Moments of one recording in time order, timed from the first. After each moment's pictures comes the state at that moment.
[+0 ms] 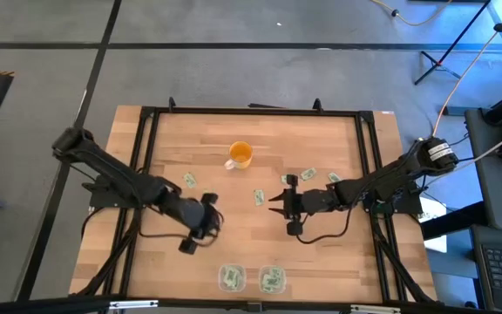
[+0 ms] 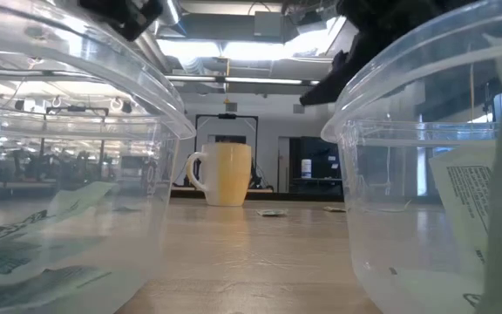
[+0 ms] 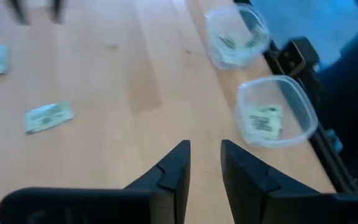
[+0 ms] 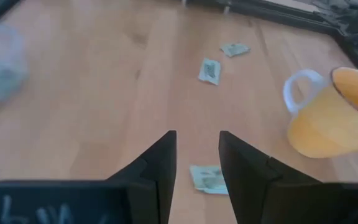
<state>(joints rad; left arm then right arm) -0.44 1.30 0.95 -0.42 -0.06 -0.18 0.31 1.49 0.68 0.30 0.34 -0.04</state>
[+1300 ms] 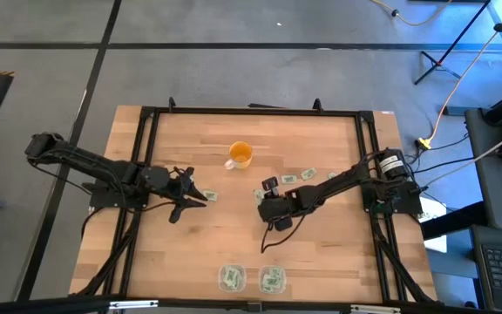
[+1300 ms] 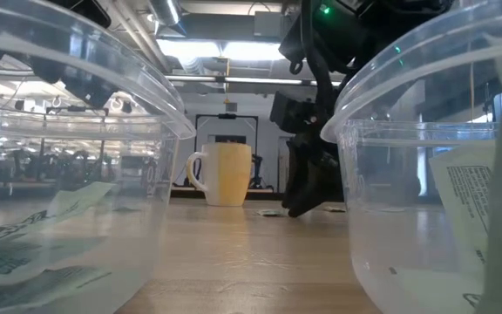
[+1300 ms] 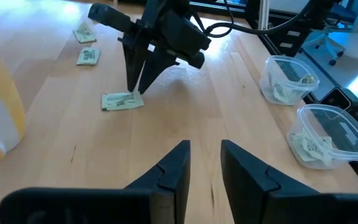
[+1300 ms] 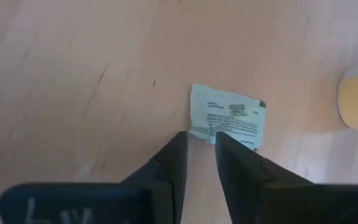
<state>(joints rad) -0.20 0.77 0.30 0.06 -0.01 -0.22 0.23 1.94 1.06 -0.22 0.40 -0.33</state>
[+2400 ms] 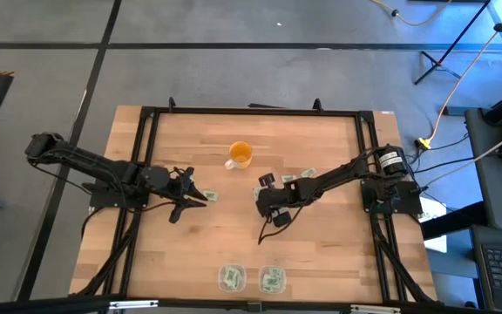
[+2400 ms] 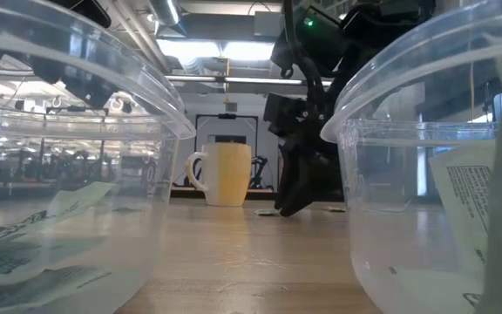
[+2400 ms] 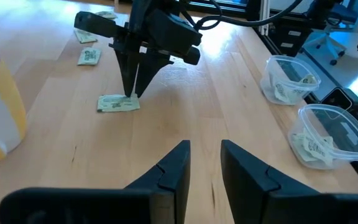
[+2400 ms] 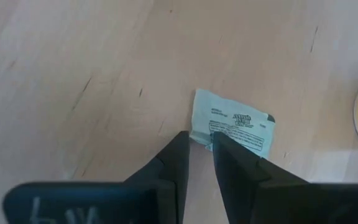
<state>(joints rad) -0.20 0.77 0.30 0.06 -0.01 -0.22 0.14 1.94 1.06 -0.19 0.26 -0.40</state>
